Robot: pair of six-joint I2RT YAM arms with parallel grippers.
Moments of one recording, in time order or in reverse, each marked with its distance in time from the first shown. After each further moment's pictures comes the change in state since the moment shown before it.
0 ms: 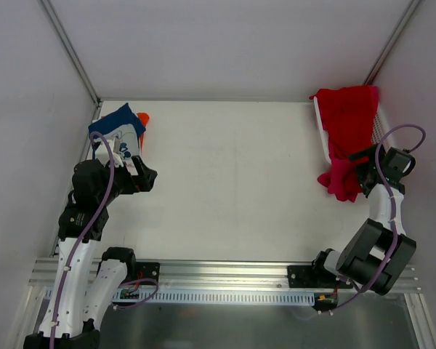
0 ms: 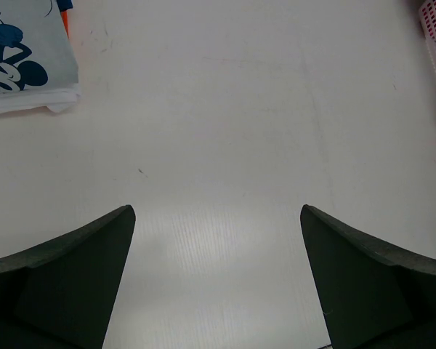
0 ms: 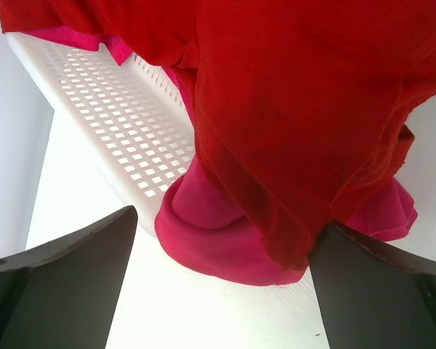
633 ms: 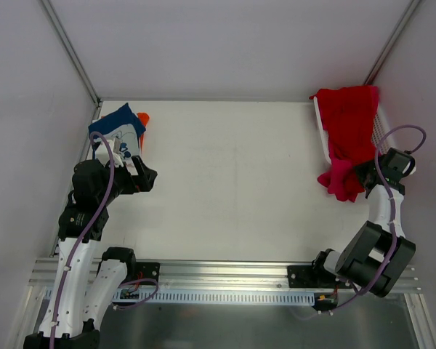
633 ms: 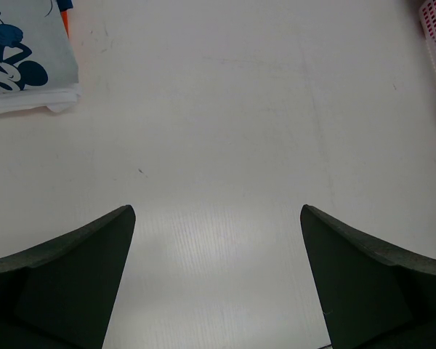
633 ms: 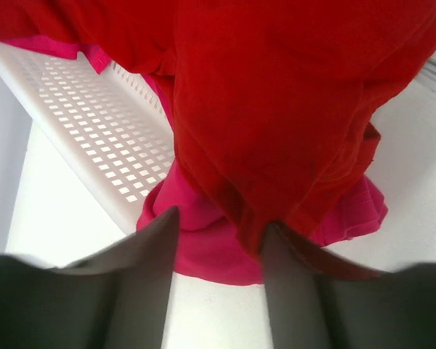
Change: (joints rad) left arm 0.000 0.000 0.000 0.000 0.000 0.000; right arm 0.003 -0.019 0.000 -0.033 0.065 -0.027
